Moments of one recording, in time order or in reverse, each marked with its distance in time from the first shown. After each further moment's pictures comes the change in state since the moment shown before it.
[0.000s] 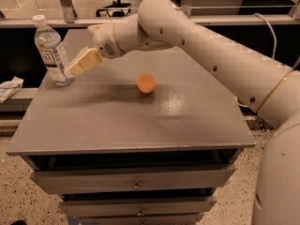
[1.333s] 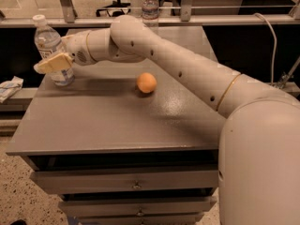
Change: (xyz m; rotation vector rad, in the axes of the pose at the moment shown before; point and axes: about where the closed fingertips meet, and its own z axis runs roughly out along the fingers) arm -0.016 0.004 0.086 -0.046 -0.148 0.089
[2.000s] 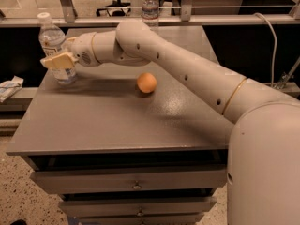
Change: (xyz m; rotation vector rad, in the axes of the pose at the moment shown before) arm 0.004 0.000 -0.008 0.013 -0.026 0.021
